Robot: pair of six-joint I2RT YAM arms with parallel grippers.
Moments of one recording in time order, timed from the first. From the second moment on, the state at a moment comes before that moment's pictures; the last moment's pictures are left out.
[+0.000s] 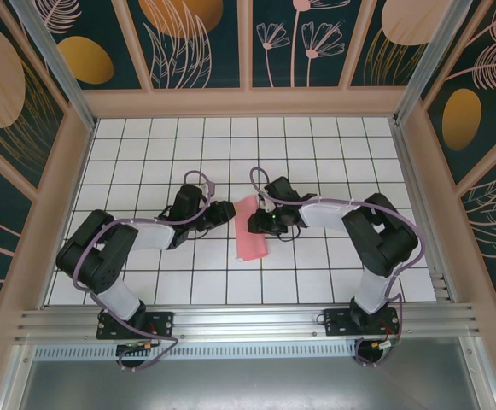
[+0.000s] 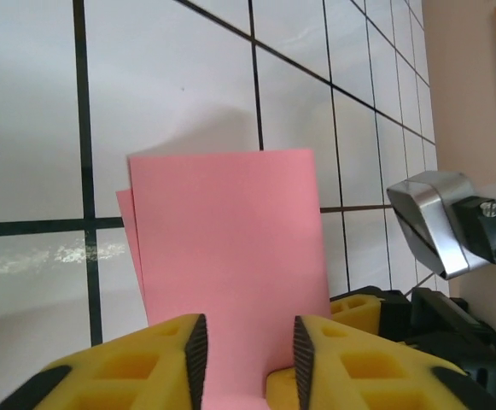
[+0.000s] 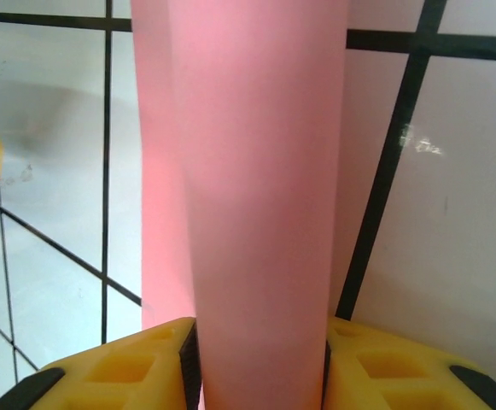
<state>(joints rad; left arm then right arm) -0.52 1.65 0.60 0.47 0.40 -0.90 0.66 1.78 0.92 -0.20 -0.41 0.58</state>
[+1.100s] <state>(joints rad) -0.54 1.70 0.62 0.45 0.37 -0.92 0.58 1.77 0.87 -0.18 -0.54 0.30</state>
